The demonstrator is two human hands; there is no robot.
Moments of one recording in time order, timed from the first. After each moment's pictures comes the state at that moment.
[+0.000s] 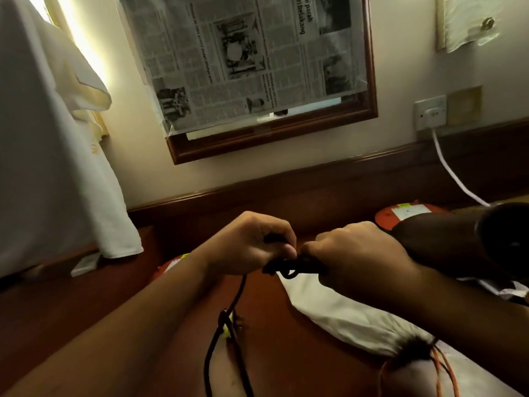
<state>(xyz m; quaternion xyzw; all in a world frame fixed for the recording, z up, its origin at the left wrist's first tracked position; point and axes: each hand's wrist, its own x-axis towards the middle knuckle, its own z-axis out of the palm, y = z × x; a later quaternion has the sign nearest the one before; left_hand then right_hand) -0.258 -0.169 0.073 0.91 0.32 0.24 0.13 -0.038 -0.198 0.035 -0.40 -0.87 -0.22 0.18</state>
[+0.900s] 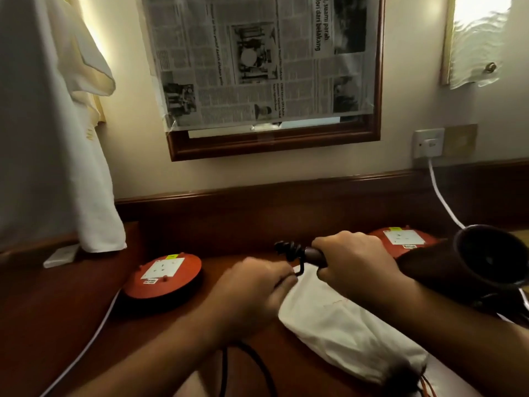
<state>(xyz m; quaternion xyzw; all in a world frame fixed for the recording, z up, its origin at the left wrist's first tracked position) -0.248 -0.197 0.018 0.86 0.45 0.25 -0.04 -0.043 -0.167 0.038 -0.53 -0.82 -0.14 0.19</state>
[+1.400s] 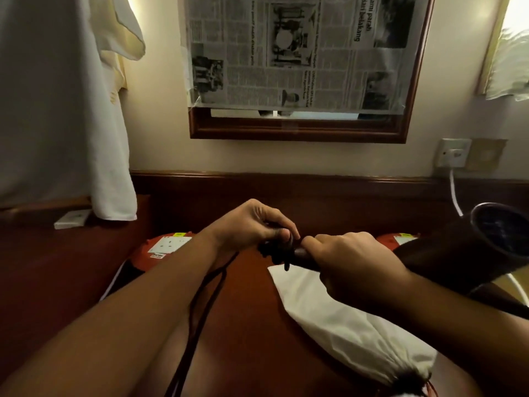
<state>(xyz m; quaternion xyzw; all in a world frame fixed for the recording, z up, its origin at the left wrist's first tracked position) -0.300 -0.110 0.042 0.82 0.33 0.35 0.31 -0.071 -0.178 0.039 -0.37 -0.89 -0.25 0.12</state>
